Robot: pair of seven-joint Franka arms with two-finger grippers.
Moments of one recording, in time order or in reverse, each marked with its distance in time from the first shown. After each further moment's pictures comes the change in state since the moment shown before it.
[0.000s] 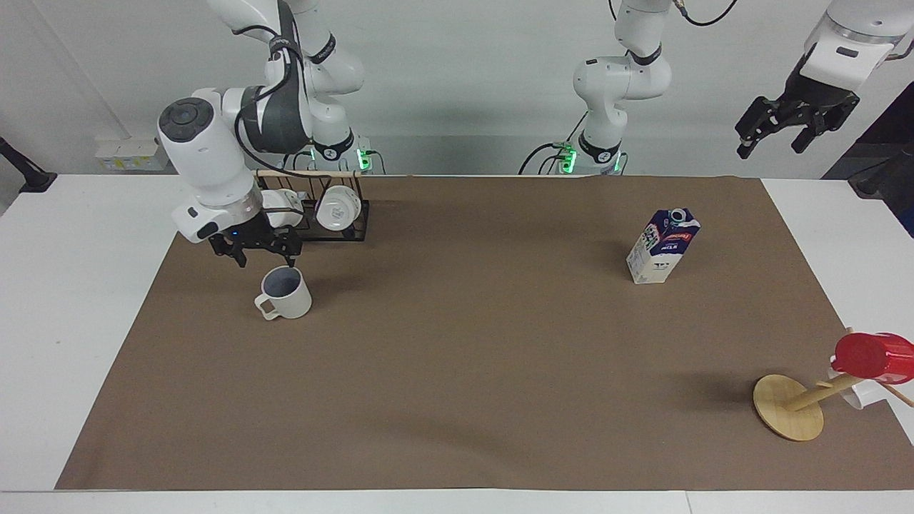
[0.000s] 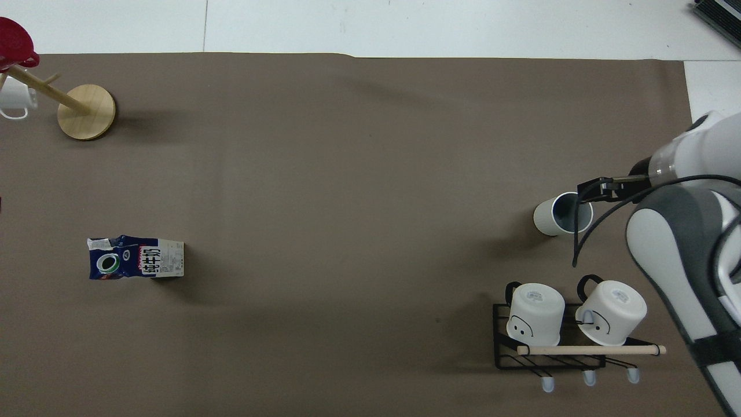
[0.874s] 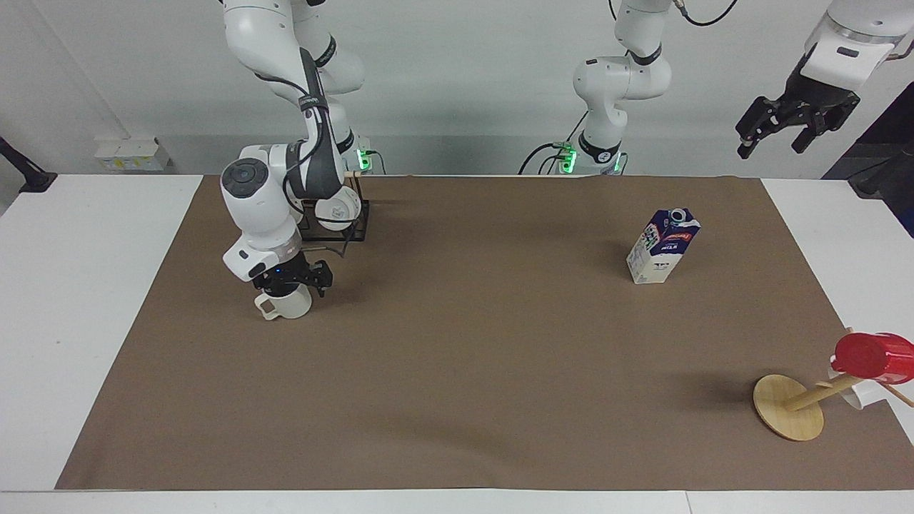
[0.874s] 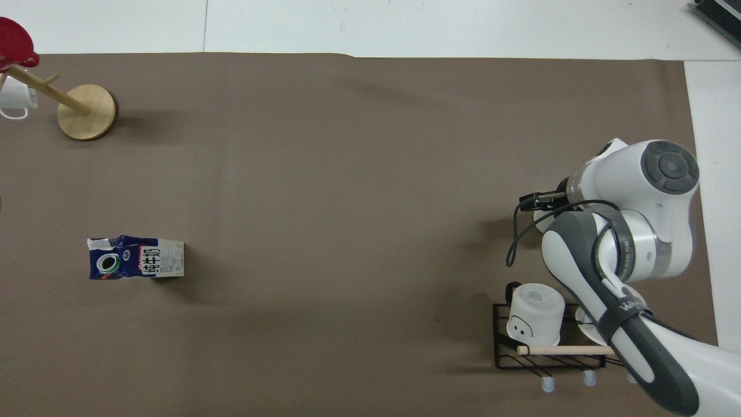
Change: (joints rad) left arm 0.000 0.000 0.002 0.000 0.000 0.000 0.000; right arm 0.033 0.094 0.000 -0.173 0.000 0.297 0.016
